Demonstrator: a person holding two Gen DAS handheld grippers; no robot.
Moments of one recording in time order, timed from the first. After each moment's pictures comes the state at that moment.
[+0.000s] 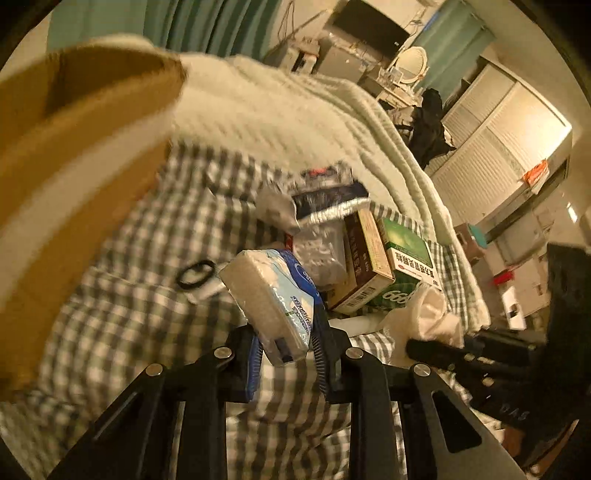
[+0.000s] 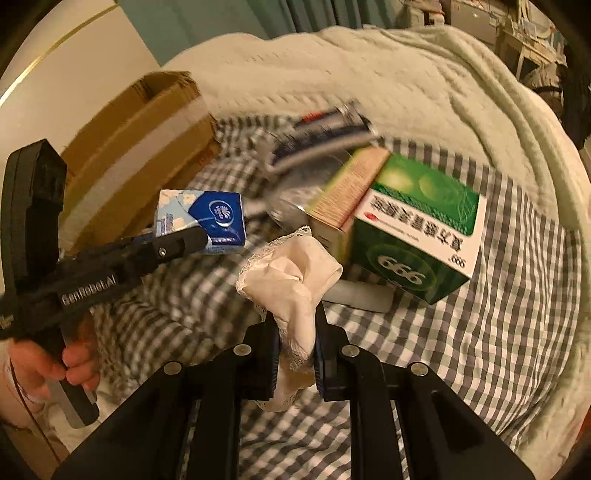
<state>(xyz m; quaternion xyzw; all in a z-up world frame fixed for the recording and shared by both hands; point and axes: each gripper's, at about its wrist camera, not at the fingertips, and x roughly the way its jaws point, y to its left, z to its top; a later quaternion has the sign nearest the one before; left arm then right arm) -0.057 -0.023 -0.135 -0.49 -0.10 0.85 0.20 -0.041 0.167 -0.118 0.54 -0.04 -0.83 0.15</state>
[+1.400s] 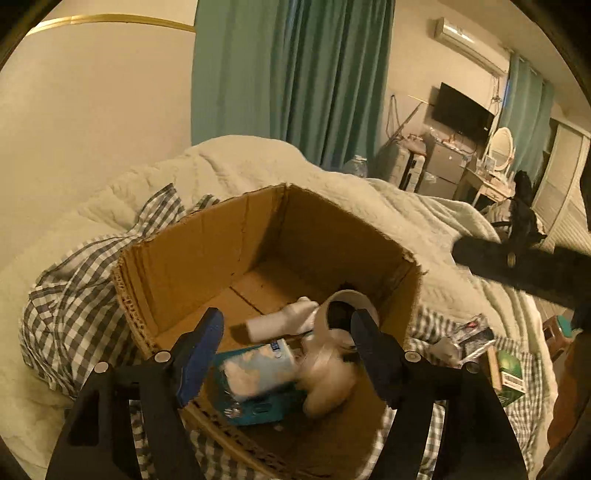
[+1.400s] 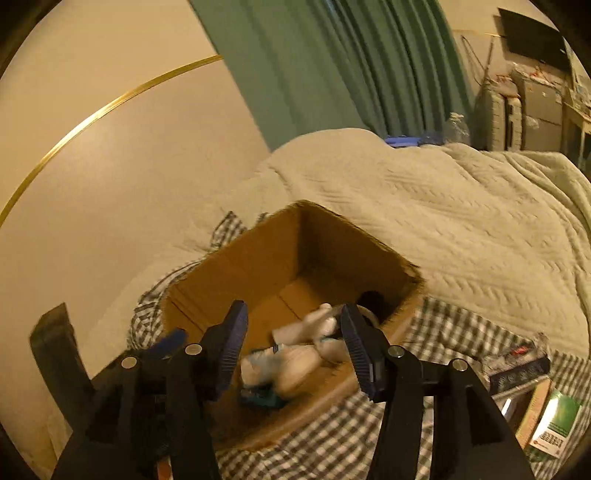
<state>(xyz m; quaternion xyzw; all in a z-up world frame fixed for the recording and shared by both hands) -0.067 -0.198 -0.041 -0.35 -0.08 0.93 -0.03 -0.143 -0.021 0.007 0.40 -0.08 -0.87 0.27</state>
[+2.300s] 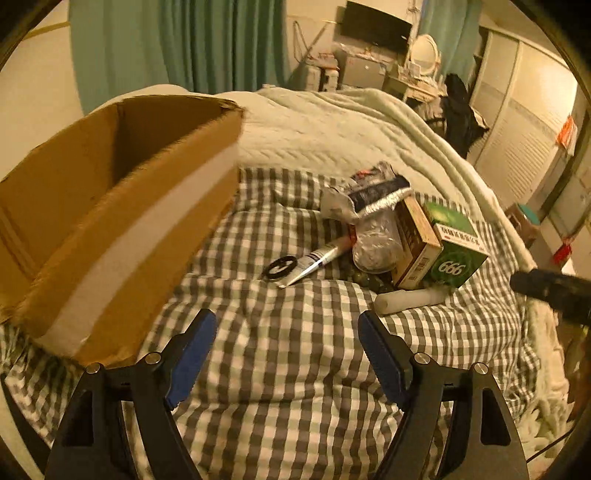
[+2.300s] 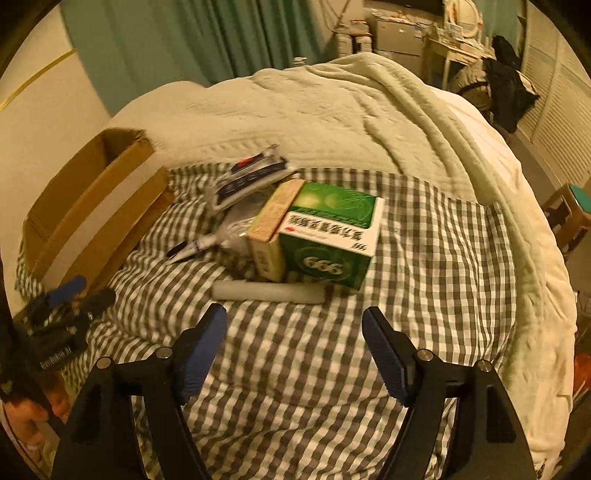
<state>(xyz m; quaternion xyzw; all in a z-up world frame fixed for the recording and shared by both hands) -0.022 -0.039 -0.129 -0.45 0.02 0.89 0.11 -0.012 0.202 -0.086 0.50 -0.07 -0.86 0.01</state>
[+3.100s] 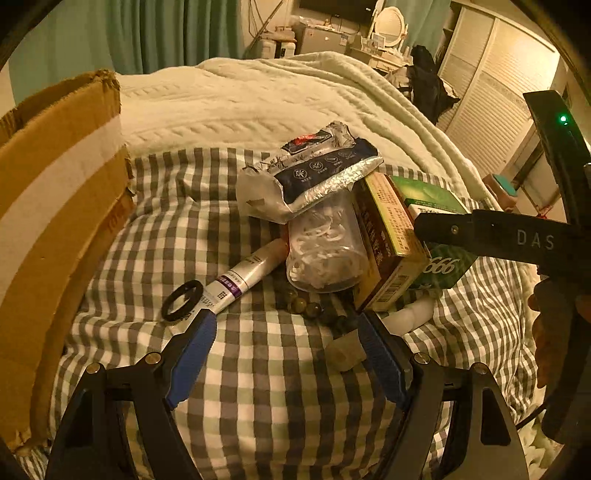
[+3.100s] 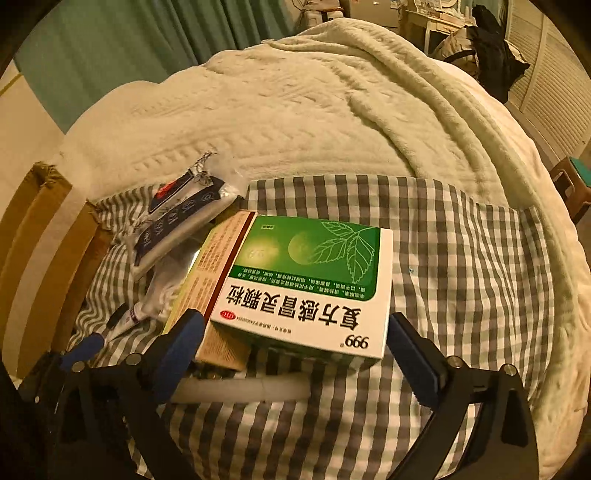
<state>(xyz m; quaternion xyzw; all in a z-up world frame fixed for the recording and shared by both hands) -0.083 0.030 -0.182 -0.49 0.02 0.85 0.18 -0.114 0.218 -0.147 0.53 -0.10 -0.84 -0.03</state>
